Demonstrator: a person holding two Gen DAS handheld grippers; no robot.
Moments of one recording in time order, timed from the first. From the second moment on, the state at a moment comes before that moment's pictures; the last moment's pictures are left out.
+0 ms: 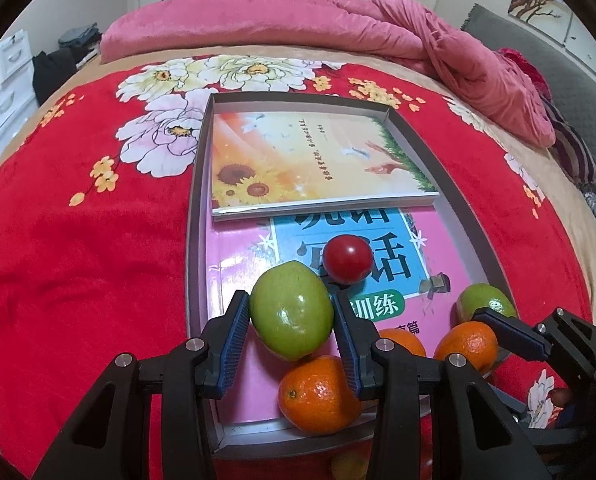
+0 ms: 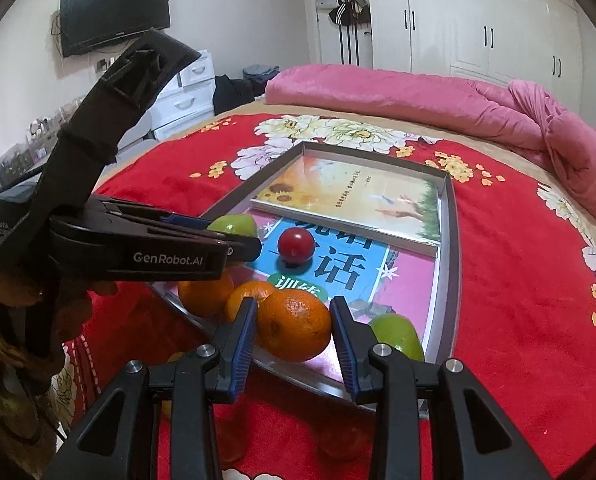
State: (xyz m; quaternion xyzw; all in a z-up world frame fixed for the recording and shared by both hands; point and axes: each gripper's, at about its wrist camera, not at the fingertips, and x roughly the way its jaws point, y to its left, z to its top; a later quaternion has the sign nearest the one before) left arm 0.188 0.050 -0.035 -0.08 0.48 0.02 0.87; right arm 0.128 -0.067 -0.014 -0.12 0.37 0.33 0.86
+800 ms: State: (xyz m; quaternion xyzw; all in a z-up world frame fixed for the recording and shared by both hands) left arm 0.188 0.050 -0.041 -0.09 0.49 0.02 0.87; right arm 0.128 -0.064 -0.022 -0.13 0.40 0.32 0.85
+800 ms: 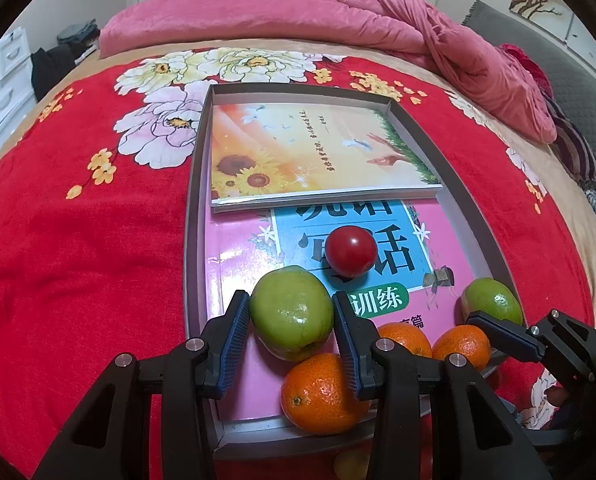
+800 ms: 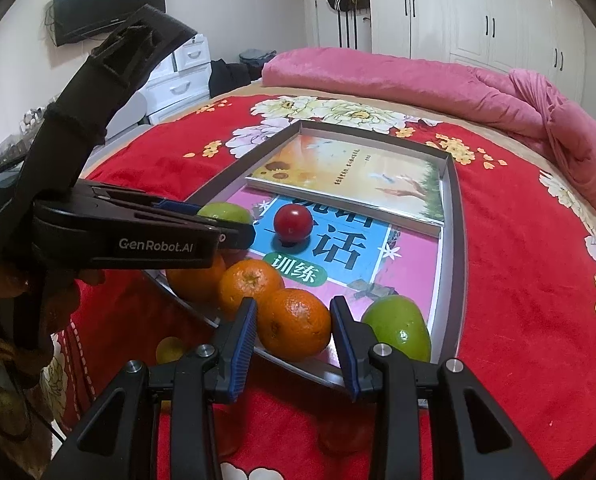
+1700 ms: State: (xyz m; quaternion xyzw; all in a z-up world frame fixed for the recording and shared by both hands) left arm 0.185 0.056 -0.037 -0.10 0.48 0.02 0.87; right arm 0.124 -0.069 -0.011 -0.13 0.37 0.31 0.86
